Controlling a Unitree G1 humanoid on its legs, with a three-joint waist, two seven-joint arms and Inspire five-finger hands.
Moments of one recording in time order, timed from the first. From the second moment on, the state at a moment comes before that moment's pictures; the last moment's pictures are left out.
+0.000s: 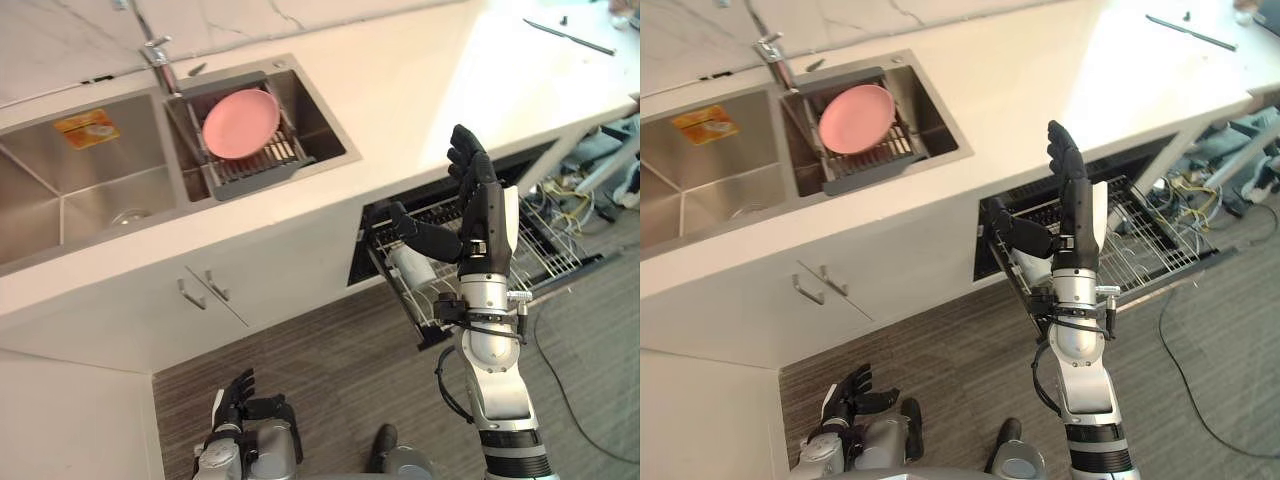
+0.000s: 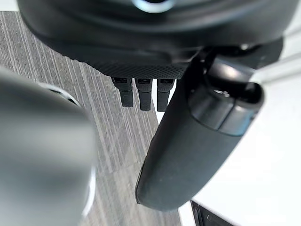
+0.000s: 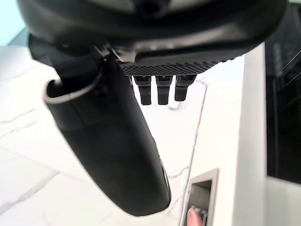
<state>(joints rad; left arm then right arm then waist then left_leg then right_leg) 0.08 0.10 0.00 0.90 -0.15 -0.17 0.11 -0.06 -0.15 0.00 -0.22 -0.13 -0.20 -0.22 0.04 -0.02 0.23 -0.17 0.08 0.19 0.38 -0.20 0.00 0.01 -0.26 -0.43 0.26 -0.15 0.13</state>
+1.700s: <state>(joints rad) 0.14 0.11 0.03 0.91 -0.08 -0.15 0.09 0.06 -0.22 -0.07 -0.12 -0.30 -0.14 -0.16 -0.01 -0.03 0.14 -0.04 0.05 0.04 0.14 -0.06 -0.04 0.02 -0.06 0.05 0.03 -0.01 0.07</state>
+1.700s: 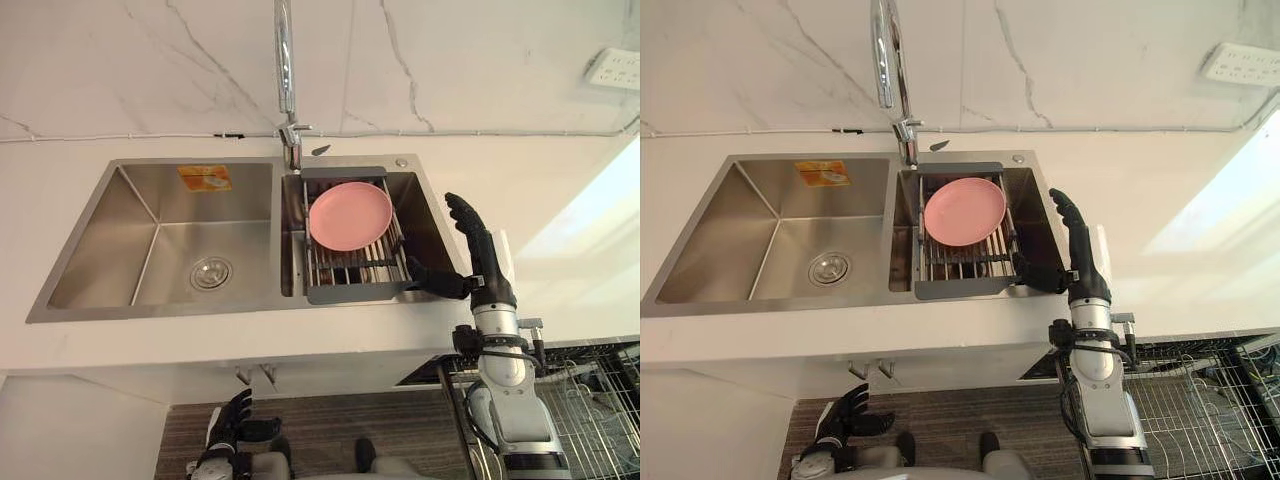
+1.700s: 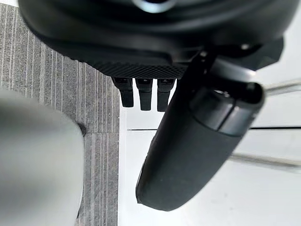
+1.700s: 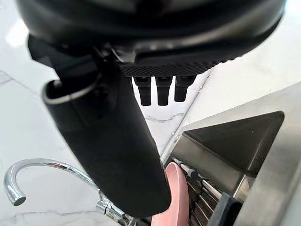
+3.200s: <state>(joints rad) 0.21 0.15 0.15 0.86 -0.08 -0.16 0.13 -0.28 -0.48 0.12 0.21 -0.67 -0.12 -0.19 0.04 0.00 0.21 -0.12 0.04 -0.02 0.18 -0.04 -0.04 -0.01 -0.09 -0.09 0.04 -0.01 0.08</state>
